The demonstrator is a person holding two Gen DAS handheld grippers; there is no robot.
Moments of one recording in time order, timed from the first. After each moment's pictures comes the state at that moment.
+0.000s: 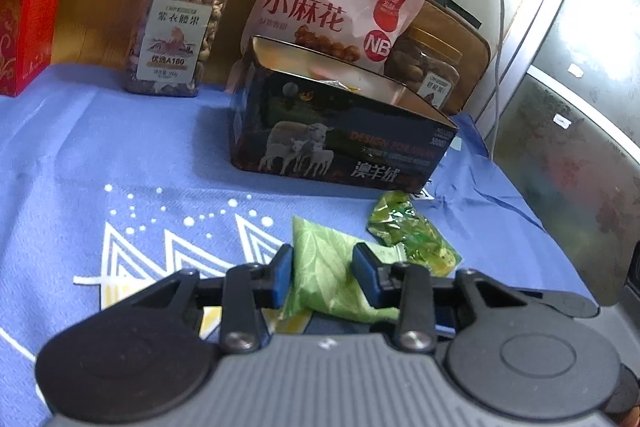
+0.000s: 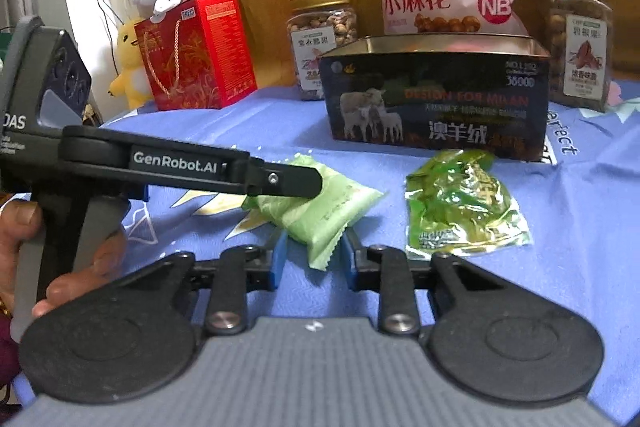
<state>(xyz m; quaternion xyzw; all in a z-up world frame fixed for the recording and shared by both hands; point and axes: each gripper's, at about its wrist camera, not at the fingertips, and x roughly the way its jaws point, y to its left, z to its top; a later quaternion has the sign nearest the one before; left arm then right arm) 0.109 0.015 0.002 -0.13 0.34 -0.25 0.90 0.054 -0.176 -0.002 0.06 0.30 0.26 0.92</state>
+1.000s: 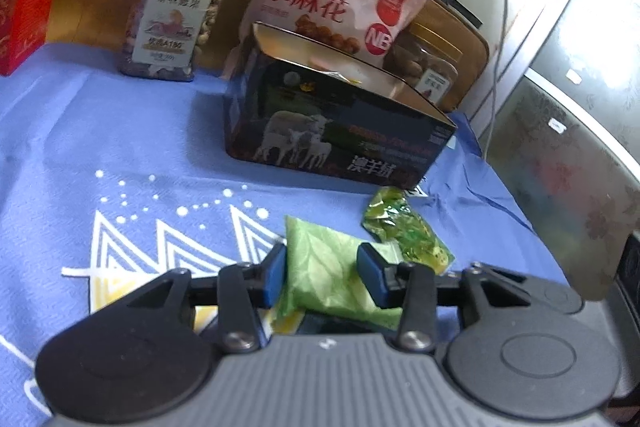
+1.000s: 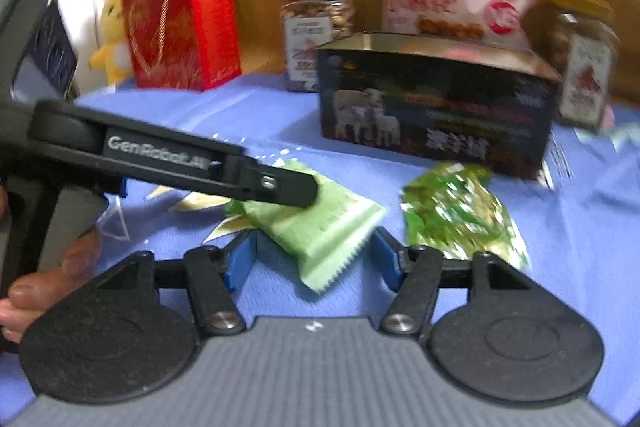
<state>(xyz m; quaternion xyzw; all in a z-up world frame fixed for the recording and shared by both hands) 0.112 0.015 0.001 -0.14 0.35 -0.26 0.89 0.065 -0.142 -0.002 -0.04 0.30 0.23 0.93</state>
